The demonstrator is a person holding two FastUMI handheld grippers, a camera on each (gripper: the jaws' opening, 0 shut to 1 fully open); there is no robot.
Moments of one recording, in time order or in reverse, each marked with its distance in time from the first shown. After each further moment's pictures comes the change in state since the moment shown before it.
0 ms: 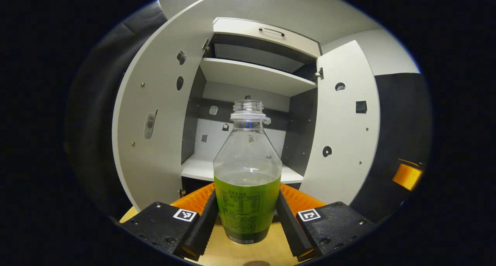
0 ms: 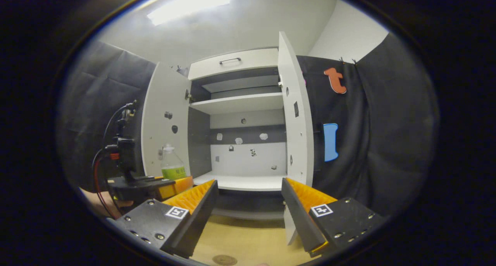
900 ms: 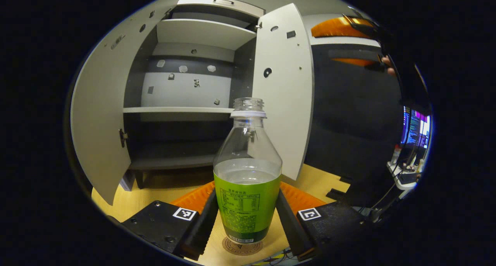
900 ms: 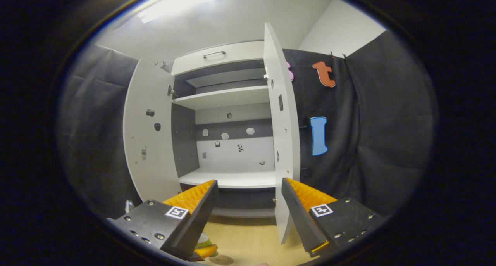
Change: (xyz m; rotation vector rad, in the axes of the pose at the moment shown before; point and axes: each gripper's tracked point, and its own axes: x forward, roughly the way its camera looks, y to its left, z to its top) left arm -0.042 -0.074 -0.236 0.110 0.212 -0.400; right arm 0.018 -0.031 0.001 0.024 0.039 -0.098
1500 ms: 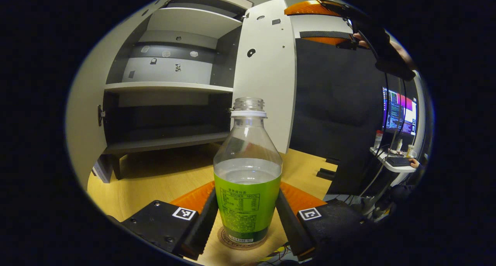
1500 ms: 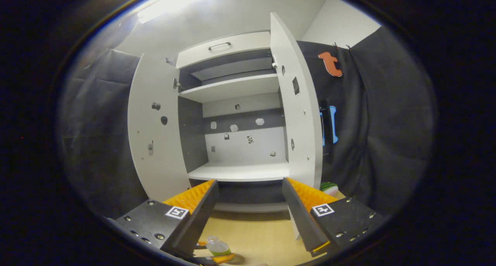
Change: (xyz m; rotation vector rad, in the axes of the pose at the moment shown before) left arm 0.003 0.002 -0.062 0.010 0.034 -0.170; right arm 0.015 0.036 -0.040 0.019 0.075 0.050
